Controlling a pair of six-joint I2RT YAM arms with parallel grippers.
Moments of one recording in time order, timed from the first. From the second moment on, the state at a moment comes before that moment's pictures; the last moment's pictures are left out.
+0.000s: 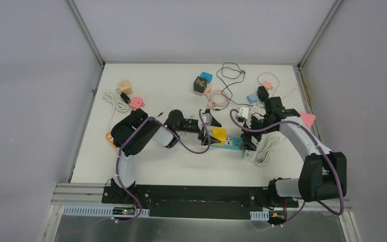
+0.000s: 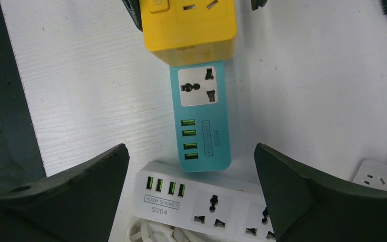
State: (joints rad) left arm -0.70 2.00 0.76 1.38 0.98 0.12; right arm 0.15 1.34 0.89 -0.86 -0.77 -1.11
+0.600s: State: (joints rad) left arm -0.70 2.01 0.78 1.34 1.02 0.10; right arm 0.18 1.35 0.89 -0.85 -0.75 -1.10
